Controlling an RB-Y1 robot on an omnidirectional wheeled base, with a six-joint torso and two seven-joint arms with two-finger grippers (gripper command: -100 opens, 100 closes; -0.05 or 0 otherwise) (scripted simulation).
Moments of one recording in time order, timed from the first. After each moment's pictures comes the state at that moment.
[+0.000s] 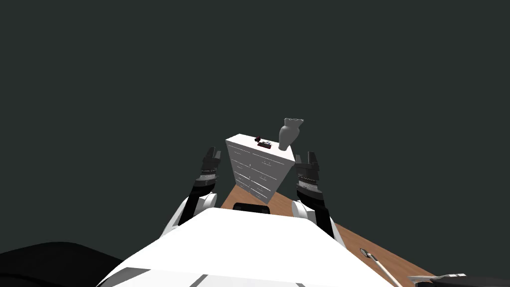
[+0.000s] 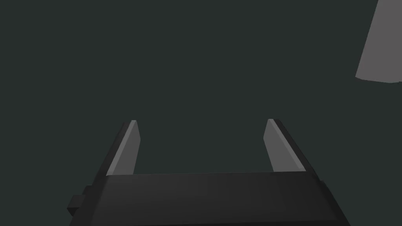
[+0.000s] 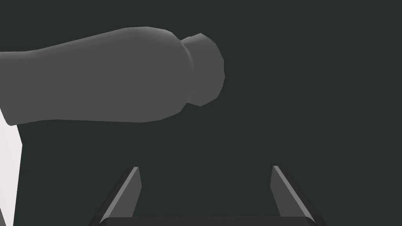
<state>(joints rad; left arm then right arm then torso) 0.54 0.03 0.00 -2.23 -0.03 -0.50 -0.06 0.55 0.01 0.03 -2.34 0.04 -0.45 0.00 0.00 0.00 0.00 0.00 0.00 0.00</state>
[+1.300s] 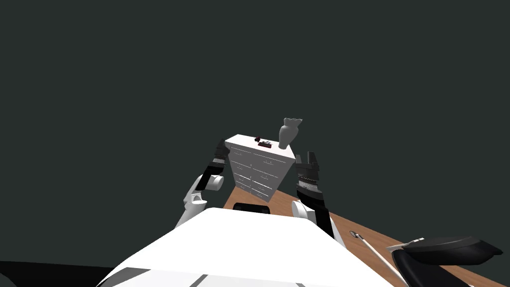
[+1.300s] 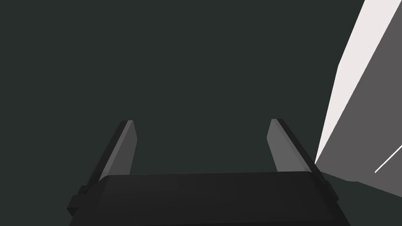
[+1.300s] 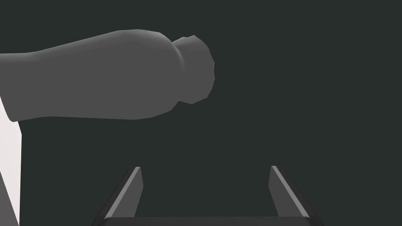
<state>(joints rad) 0.21 0.15 -0.01 -2.14 0.05 -0.20 0.08 0.55 0.01 0.03 -2.34 0.04 -0.45 0.00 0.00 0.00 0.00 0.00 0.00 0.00</state>
